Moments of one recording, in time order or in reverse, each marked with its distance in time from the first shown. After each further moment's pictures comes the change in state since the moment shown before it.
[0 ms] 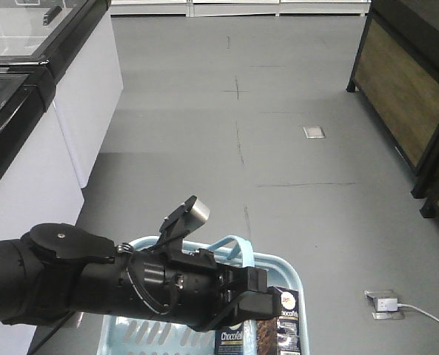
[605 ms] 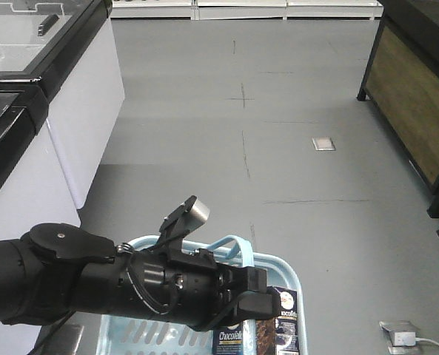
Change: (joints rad) left arm 0.000 0.000 0.000 0.000 0.000 -0.001; right arm 0.000 0.000 0.000 0.000 0.000 0.000
